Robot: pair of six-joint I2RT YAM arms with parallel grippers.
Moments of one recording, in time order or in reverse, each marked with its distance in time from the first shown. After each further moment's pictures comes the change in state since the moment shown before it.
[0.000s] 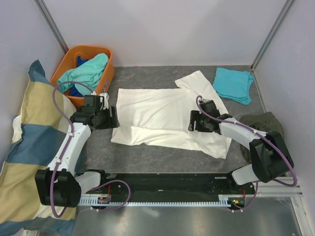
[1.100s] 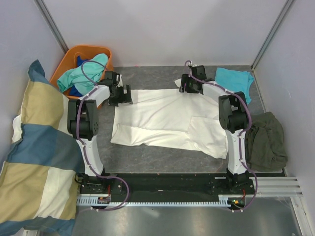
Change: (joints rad) left arm -0.027 0.901 0.570 0.243 0.045 -0.014; right arm -0.143 0.844 0.965 0.066 -0.068 -0.161
